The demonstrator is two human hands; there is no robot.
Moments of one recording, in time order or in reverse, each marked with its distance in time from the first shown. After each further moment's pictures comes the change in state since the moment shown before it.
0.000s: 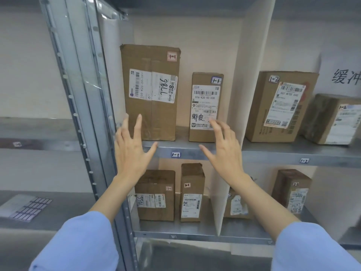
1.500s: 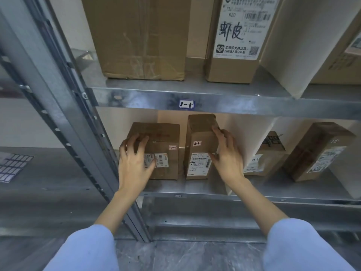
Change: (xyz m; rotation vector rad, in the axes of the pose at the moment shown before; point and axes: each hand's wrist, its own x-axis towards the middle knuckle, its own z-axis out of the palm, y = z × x) left_hand -0.145 -0.080 0.130 -0.011 -0.403 -0.037; right_hand -0.139 0.048 0.153 0.016 -0.343 0.208
